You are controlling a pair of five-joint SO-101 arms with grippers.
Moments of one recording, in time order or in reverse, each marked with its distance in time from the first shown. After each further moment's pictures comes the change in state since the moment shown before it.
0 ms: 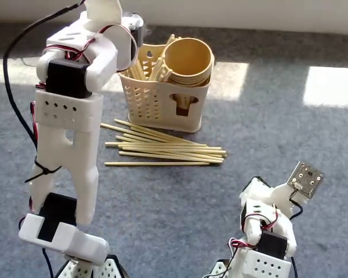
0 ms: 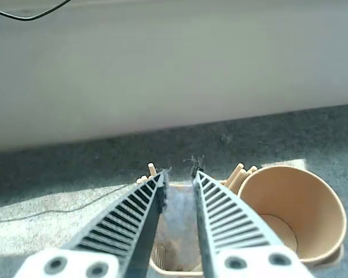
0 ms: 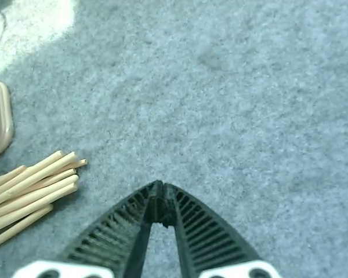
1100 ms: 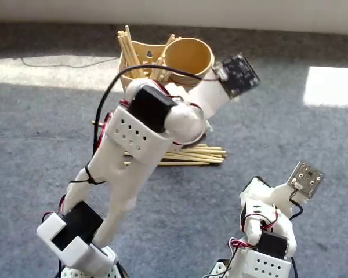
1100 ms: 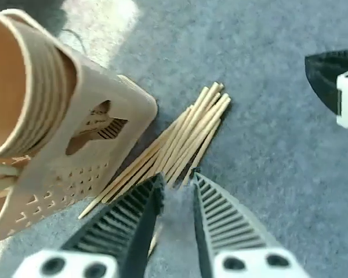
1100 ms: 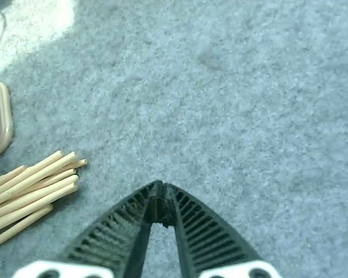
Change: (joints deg) left arm 27.8 -0.1 13.1 26.2 -25.9; right arm 0.0 0.0 0.0 0.0 0.0
